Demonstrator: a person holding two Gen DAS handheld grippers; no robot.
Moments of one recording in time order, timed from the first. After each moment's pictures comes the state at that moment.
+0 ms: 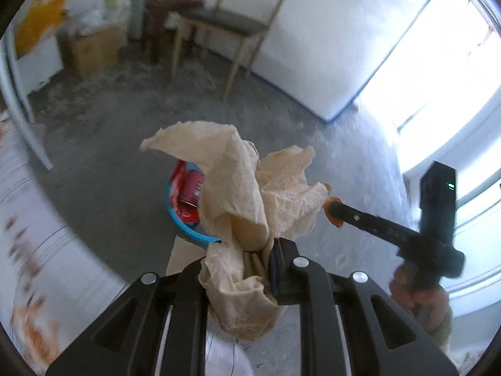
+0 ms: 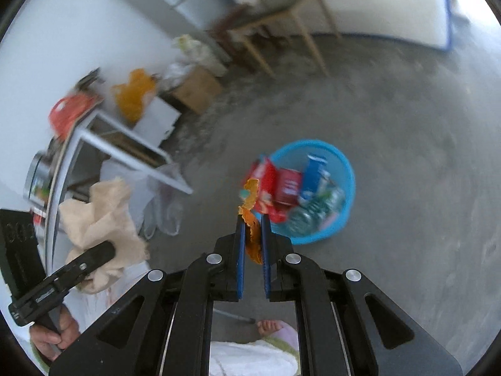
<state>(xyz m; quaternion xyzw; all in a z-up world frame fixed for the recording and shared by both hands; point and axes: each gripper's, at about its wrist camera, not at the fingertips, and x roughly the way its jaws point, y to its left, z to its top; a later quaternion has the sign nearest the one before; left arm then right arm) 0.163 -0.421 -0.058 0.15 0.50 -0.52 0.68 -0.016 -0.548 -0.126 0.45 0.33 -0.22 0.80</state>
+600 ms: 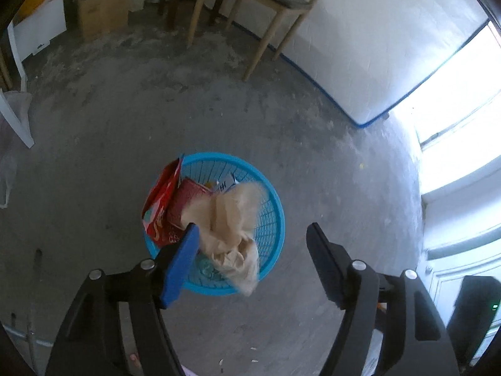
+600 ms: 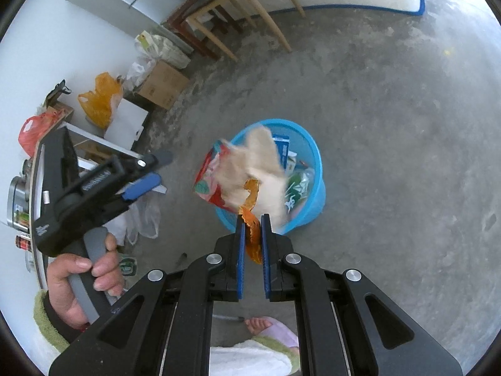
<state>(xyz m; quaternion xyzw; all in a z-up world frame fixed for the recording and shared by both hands) 0.237 -0.529 -0.160 0.10 0.56 -0.47 0.68 -0.015 -0.570 -0.171 0.48 0.36 -0.24 0.77</state>
